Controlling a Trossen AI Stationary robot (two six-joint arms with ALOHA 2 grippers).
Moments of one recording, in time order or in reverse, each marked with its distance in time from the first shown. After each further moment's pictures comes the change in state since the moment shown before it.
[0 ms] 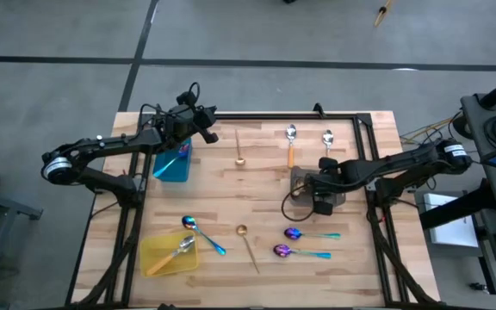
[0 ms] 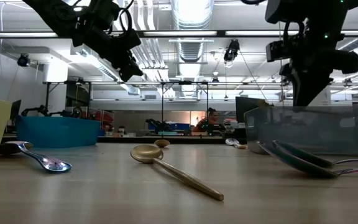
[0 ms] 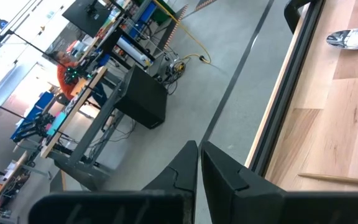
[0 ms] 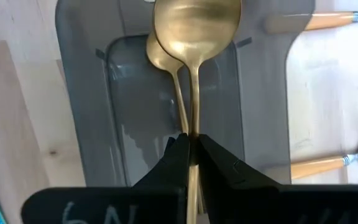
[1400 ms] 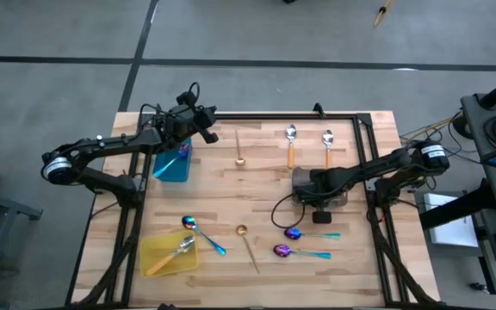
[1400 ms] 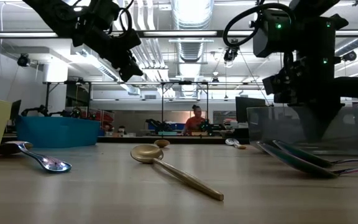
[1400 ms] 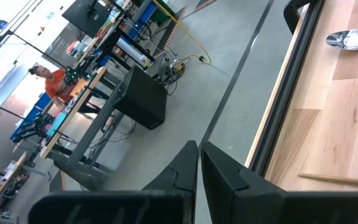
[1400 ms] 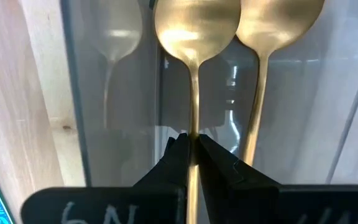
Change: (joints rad) left arm 0.000 0.000 0.000 0.001 0.002 0.000; right arm 0.000 0.232 -0.006 0.053 -0.150 -0.132
